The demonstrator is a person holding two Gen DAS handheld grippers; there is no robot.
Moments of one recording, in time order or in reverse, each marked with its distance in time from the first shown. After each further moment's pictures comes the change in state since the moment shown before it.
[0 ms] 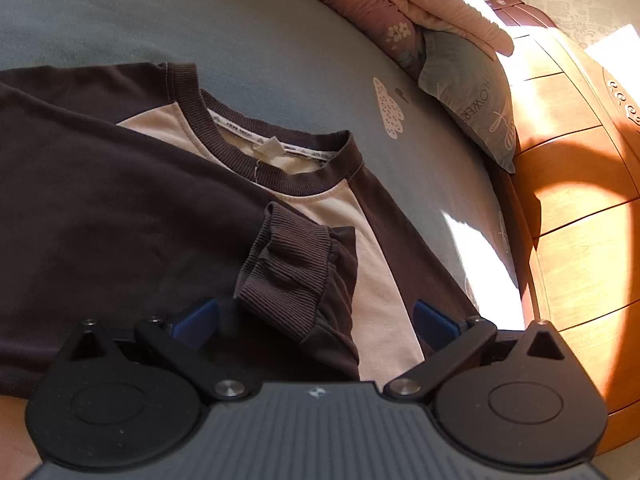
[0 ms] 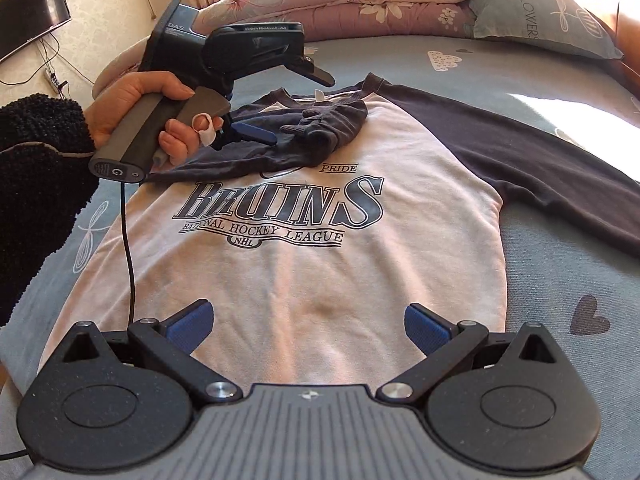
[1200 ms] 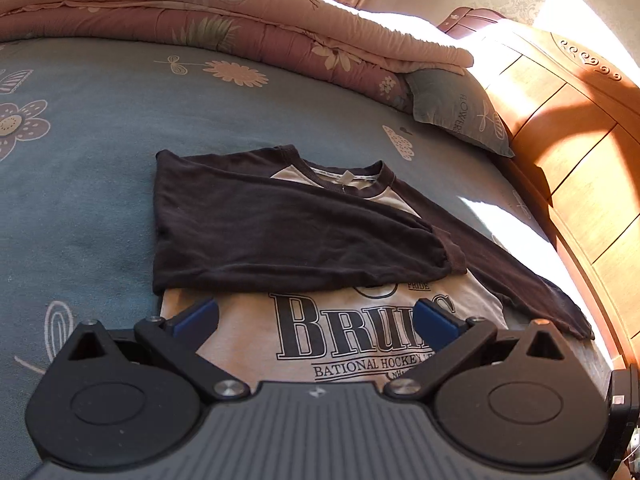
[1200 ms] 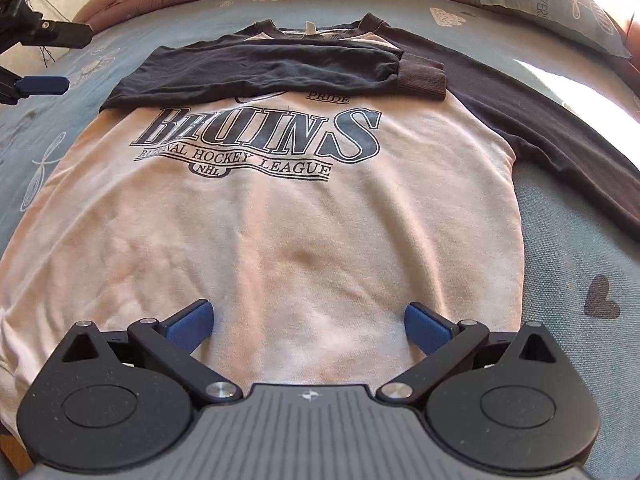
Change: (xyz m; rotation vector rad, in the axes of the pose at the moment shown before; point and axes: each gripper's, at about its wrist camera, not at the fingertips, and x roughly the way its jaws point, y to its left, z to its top) left arm -0.180 0.065 -0.107 0.324 -0.227 0.144; right arm 0.045 0.010 -0.016 -0.083 0.144 -0.129
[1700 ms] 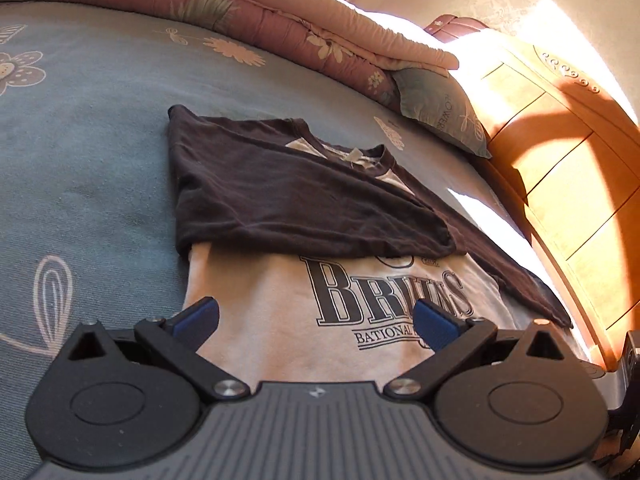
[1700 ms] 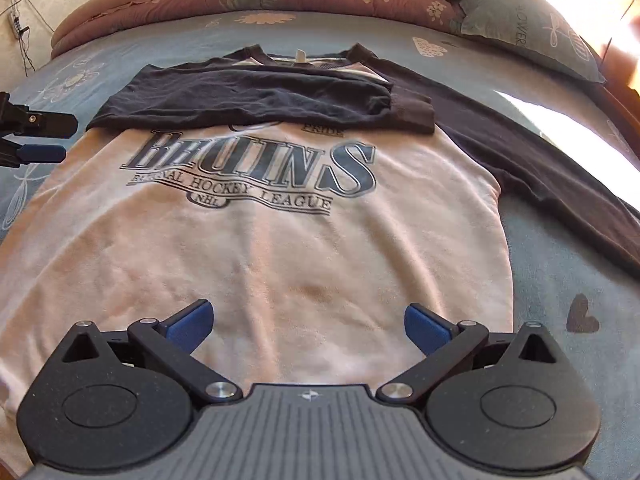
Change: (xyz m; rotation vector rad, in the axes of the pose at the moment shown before) left arm -0.010 0.065 -0.011 -0.051 -0.029 -0.140; right arm -0.011 0.028 0.015 -0.026 -0.096 -0.081
